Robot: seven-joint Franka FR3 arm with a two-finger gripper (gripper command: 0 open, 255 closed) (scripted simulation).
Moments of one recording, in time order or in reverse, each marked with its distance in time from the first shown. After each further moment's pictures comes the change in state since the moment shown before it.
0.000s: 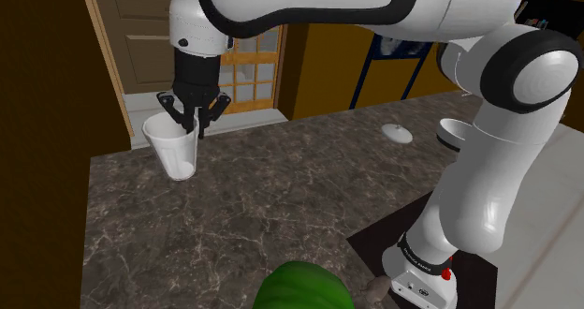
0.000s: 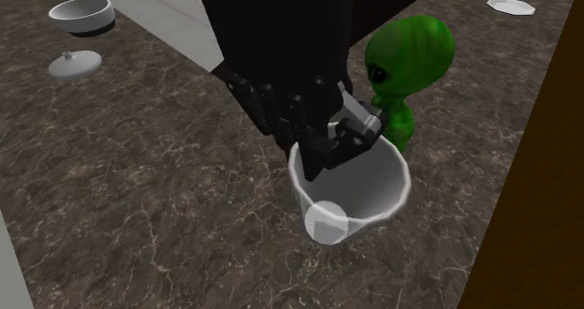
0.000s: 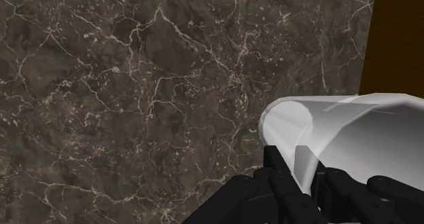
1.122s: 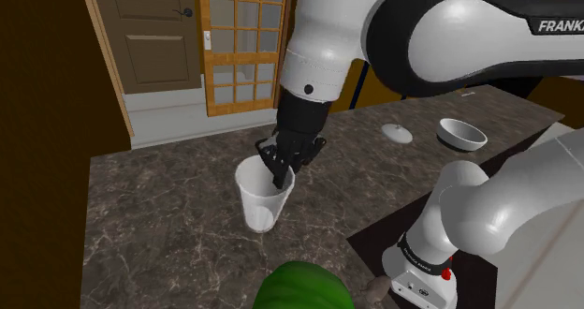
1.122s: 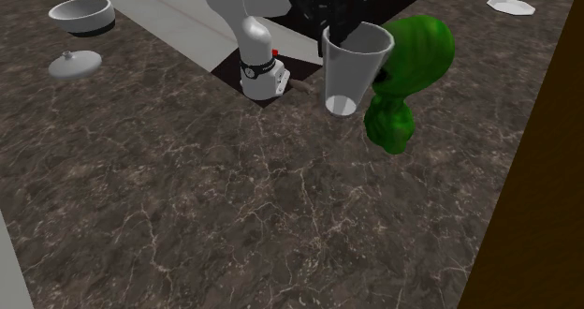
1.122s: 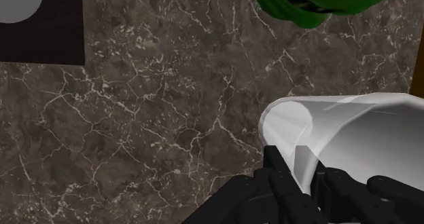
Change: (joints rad) arm 0.060 -0.668 -0.008 -0.659 0.270 0.035 -0.038
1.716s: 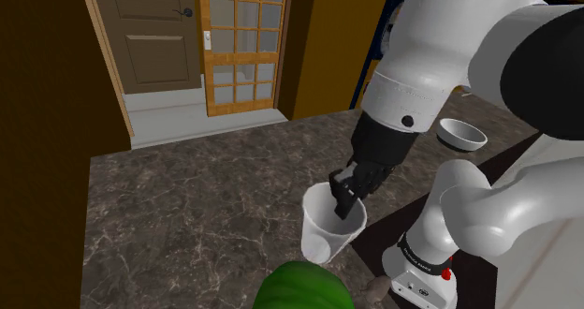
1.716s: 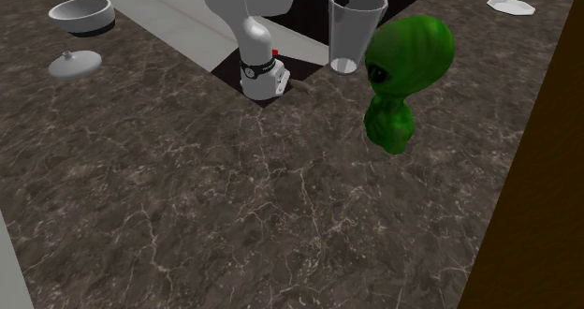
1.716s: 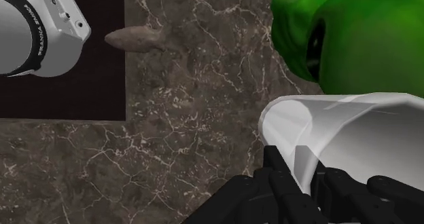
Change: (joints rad) arm 0.114 -0.347 -0.015 -0.210 0.094 -0.125 0.056
